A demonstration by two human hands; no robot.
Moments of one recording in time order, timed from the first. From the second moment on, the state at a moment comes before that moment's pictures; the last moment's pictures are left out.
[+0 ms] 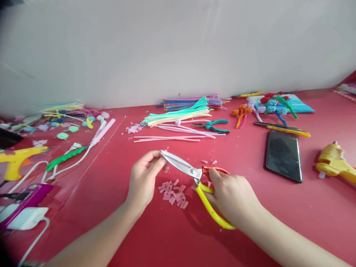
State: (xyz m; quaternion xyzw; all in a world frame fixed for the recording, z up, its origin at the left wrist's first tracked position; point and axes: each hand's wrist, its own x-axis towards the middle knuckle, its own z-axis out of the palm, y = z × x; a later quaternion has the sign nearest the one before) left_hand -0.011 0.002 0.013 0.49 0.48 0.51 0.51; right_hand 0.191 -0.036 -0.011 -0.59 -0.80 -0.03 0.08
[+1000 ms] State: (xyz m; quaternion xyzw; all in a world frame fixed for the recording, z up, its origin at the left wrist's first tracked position) left_hand -0.008 0.001 0.016 0.40 0.41 0.54 0.62; right_hand 0.194 -0.037 -0.012 -0.58 -0.81 0.02 0.10
